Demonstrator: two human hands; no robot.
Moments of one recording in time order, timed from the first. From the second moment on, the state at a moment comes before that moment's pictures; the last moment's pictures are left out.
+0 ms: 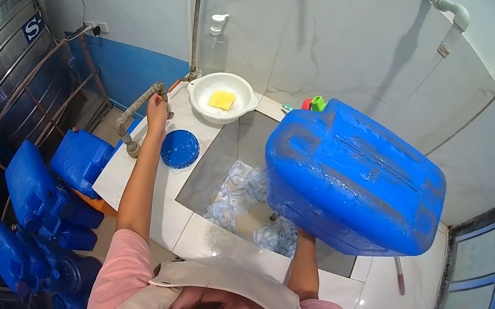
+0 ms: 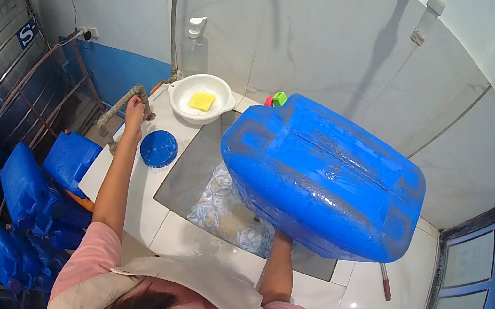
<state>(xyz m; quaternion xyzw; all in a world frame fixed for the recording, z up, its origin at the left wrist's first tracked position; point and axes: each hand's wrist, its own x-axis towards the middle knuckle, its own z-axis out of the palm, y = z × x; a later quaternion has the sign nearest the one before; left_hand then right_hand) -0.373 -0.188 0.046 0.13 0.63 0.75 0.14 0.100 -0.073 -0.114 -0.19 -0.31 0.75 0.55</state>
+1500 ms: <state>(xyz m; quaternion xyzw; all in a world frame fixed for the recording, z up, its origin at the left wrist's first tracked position) -0.234 -0.135 -0.011 0.41 0.58 0.67 0.21 0.160 -0.065 -0.058 -0.20 -0.25 0.73 0.60</state>
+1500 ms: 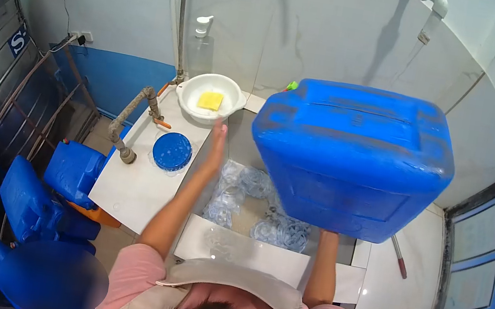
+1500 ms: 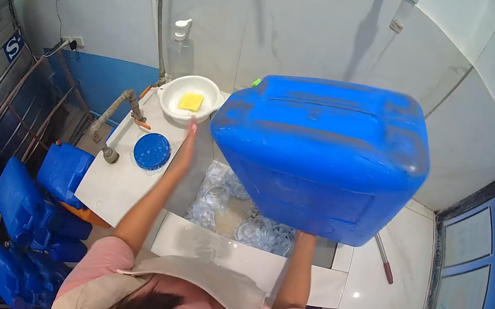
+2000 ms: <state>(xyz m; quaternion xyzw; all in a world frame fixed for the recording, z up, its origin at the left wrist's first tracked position) -0.318 -0.224 -0.025 0.41 0.91 0.07 0.06 0.154 -0.092 0.027 -0.59 -0.65 -0.14 0.46</state>
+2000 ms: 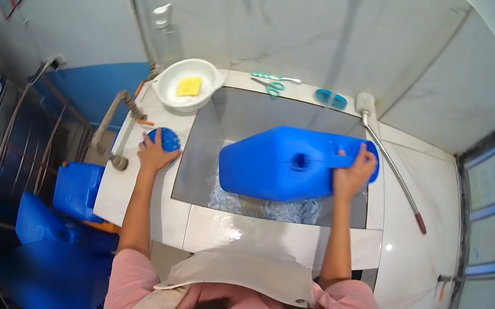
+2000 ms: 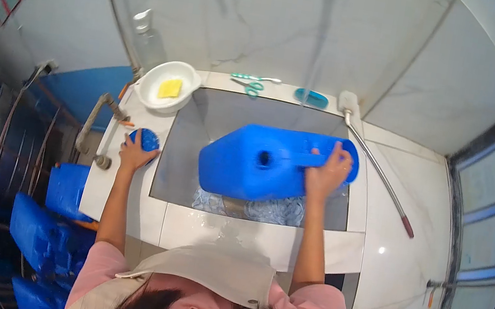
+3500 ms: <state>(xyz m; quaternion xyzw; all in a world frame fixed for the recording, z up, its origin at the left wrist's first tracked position) -0.040 0.056 0.005 0.41 0.48 0.32 0.71 0.101 0.069 0.110 -0.48 -0.57 0.61 0.27</state>
